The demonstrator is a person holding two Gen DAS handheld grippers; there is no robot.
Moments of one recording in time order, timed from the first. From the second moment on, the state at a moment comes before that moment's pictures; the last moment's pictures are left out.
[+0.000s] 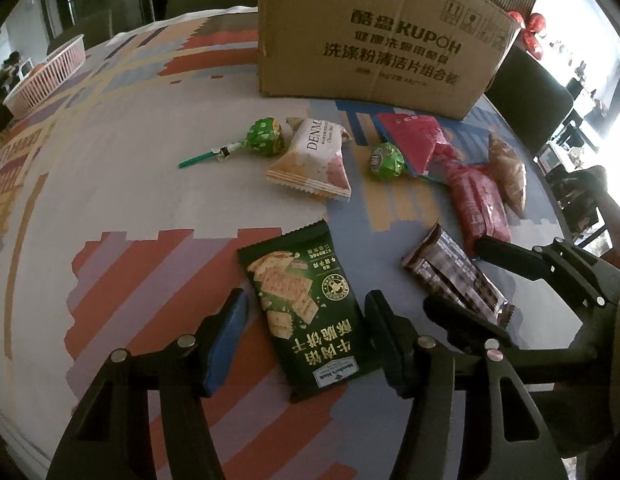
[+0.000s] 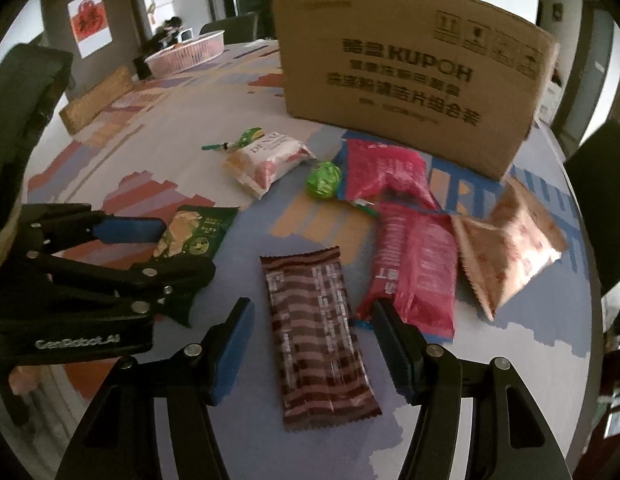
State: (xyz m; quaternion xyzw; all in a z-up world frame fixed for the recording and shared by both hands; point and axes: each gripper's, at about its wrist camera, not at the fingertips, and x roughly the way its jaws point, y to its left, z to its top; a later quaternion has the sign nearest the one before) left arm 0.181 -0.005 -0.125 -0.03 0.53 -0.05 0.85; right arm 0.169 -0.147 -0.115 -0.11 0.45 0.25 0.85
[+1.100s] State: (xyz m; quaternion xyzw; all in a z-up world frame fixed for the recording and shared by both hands) left arm 0.170 0.008 -0.055 -0.04 0.44 -0.06 0.90; right arm 0.164 -0.145 -0.067 -0.05 0.40 0.23 0.89
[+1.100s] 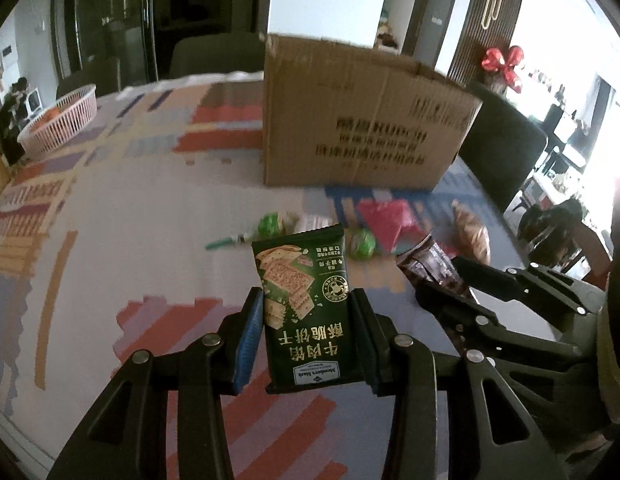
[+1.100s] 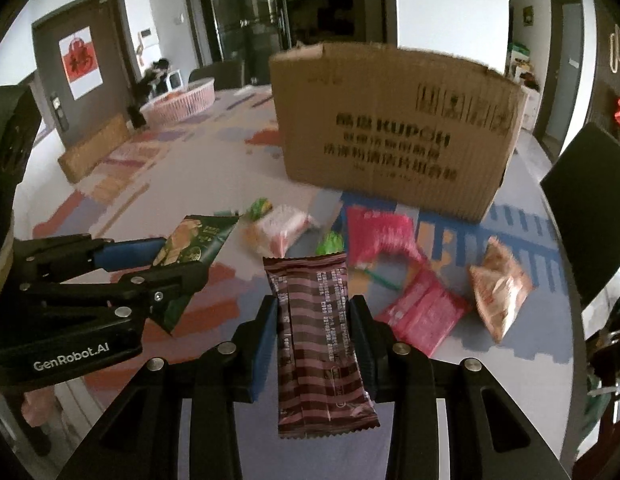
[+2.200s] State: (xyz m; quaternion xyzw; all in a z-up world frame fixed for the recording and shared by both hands) left arm 0.279 -0.002 0.045 -0.01 0.33 -0.09 0.94; right arm 0.244 -0.167 0.063 0.02 0.24 0.17 0.96
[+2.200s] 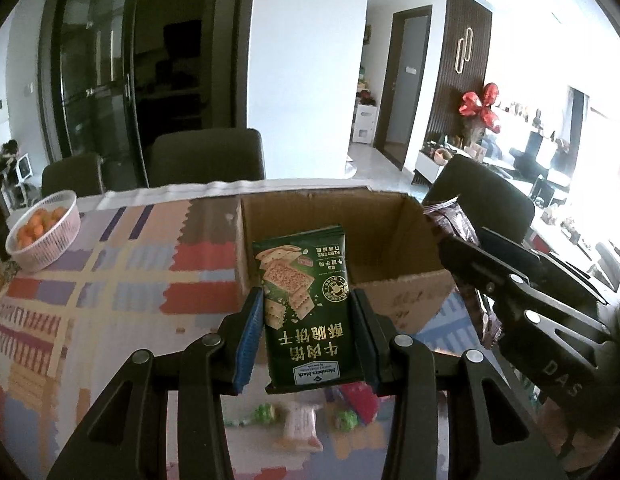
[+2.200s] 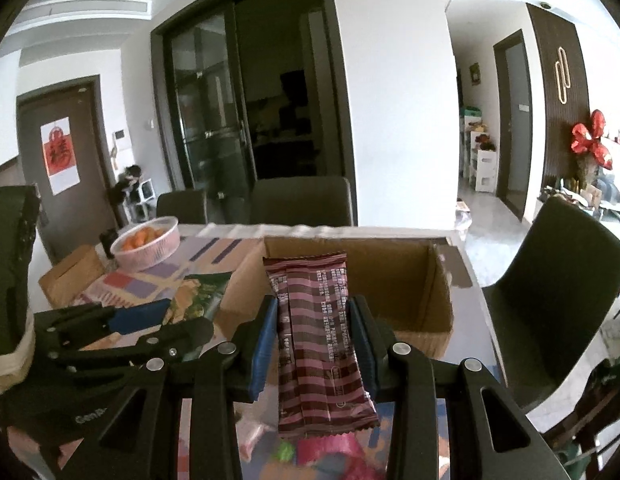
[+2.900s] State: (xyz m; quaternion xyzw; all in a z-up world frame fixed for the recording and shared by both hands) left arm 0.367 -0.009 0.040 -0.02 0.35 -0.11 0.93; right arm 0.334 -0.172 0.061 0.01 0.26 0.16 0.95
